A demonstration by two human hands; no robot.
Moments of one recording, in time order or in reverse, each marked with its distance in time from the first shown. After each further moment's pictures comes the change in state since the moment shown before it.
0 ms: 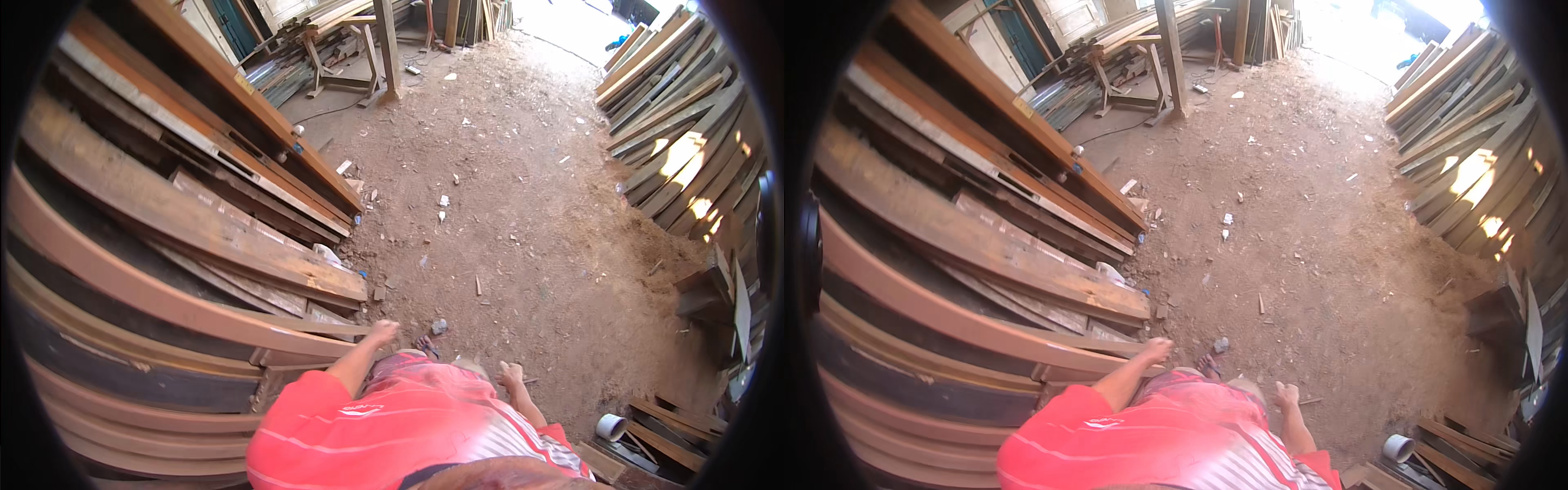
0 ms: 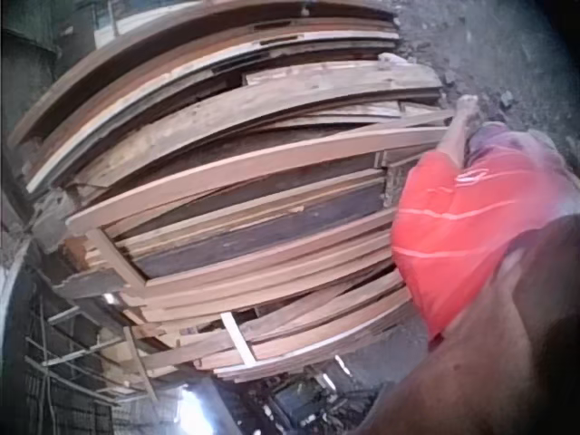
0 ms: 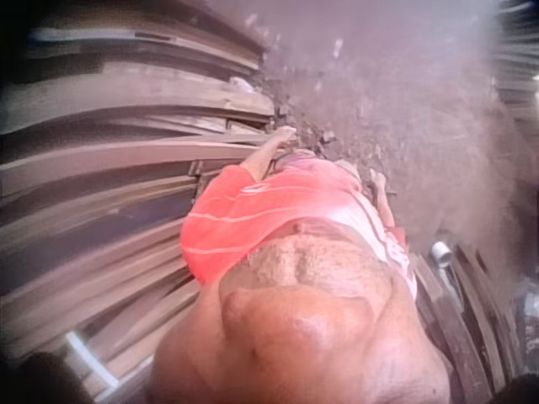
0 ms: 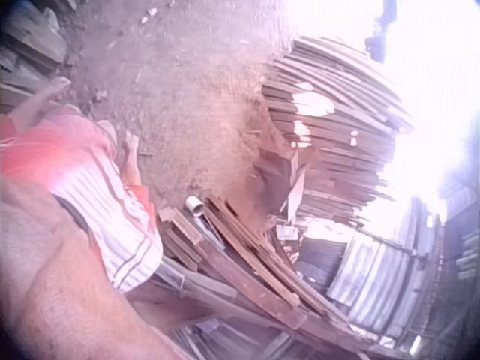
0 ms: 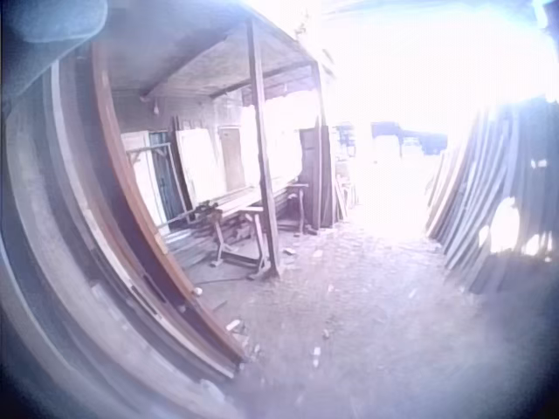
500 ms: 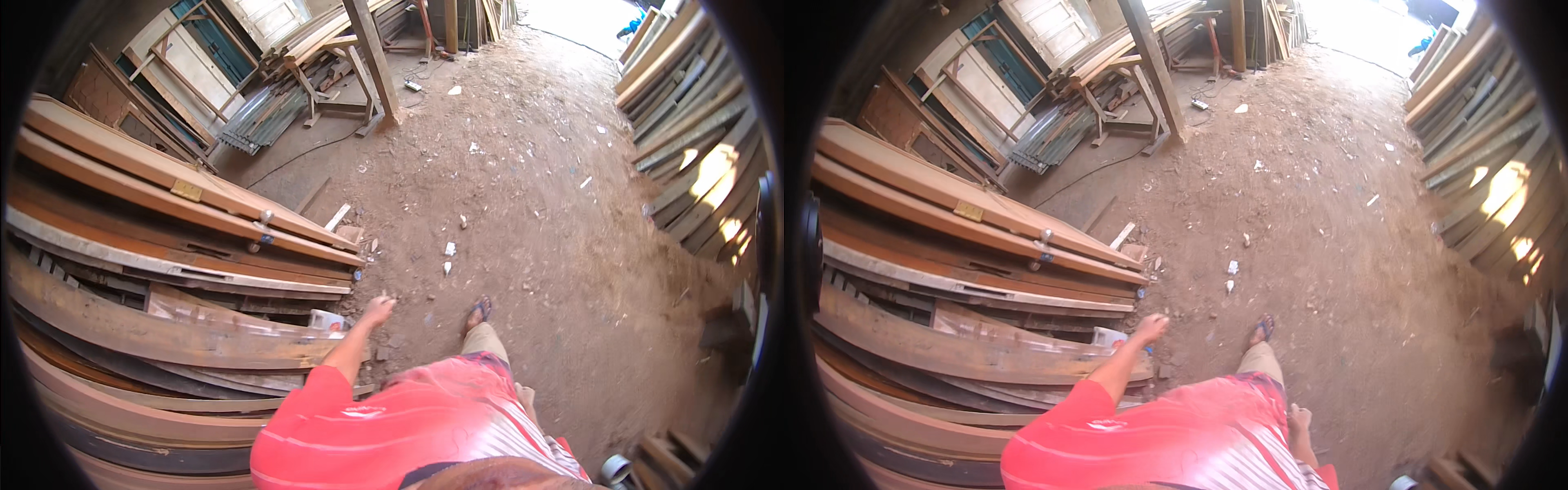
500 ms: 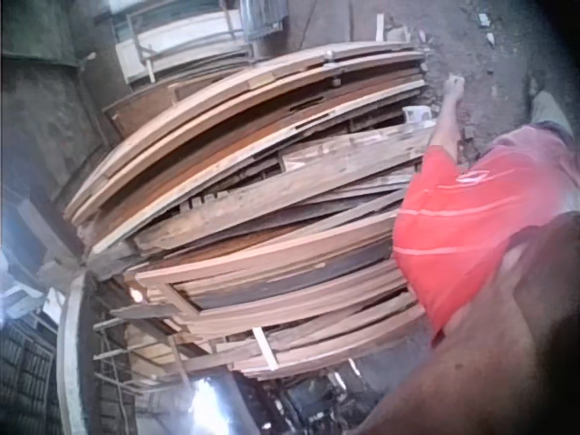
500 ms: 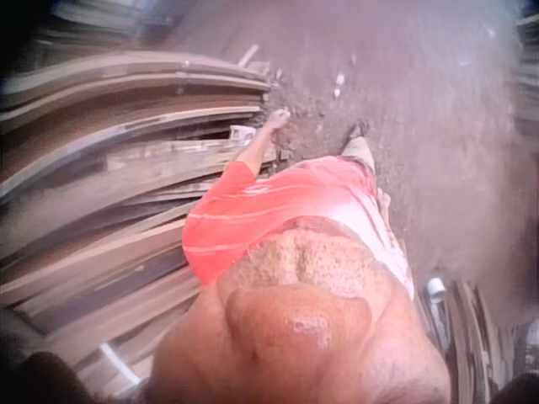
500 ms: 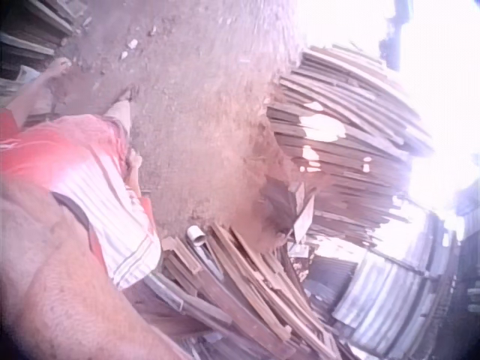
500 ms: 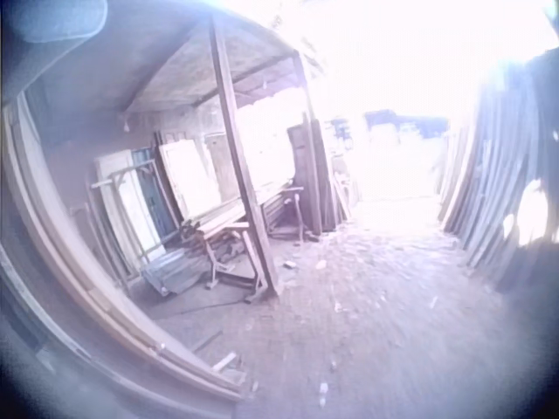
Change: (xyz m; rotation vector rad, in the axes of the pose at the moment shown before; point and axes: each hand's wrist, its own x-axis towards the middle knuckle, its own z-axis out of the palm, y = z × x) left_hand 0.269 0.145 -0.196 0.211 0.357 0.132; right_hand 0.147 -0.212 -0.018 0.013 -0.063 -0.021
